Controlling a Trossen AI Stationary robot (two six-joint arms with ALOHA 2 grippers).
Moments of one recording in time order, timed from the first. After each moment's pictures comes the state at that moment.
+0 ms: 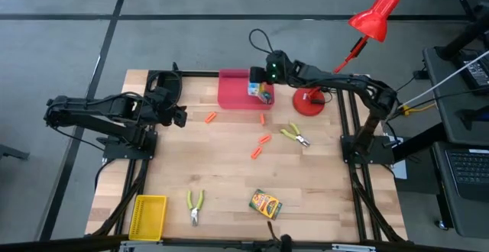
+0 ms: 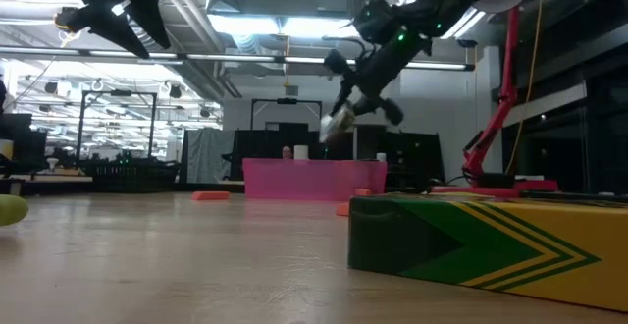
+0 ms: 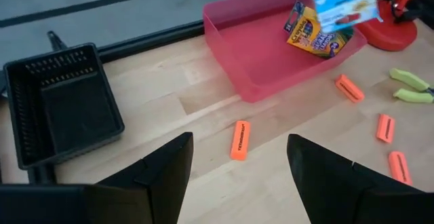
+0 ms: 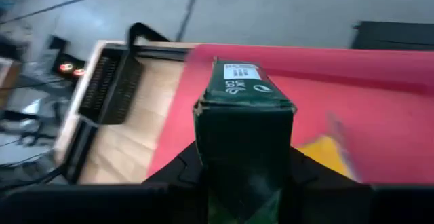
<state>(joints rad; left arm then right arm) -0.05 0.81 0.90 -1.07 -0.69 -1.01 -0.50 1.78 1.29 -0.17 0.03 0.86</state>
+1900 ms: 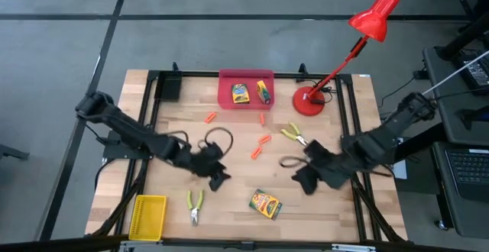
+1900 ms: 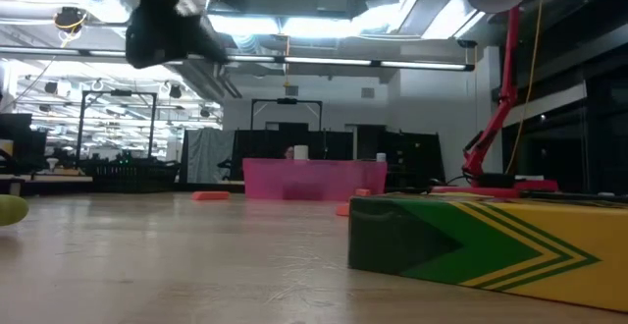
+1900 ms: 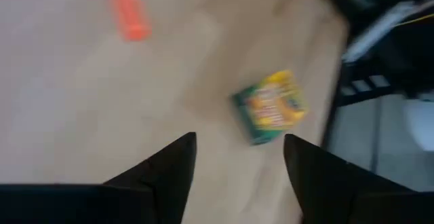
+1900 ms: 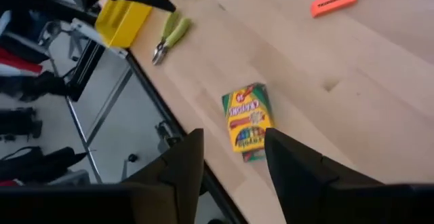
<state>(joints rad) -0.44 1.44 0.91 -0.18 -0.28 -1.05 0.69 1.30 1.29 -0.89 0.36 1.45</state>
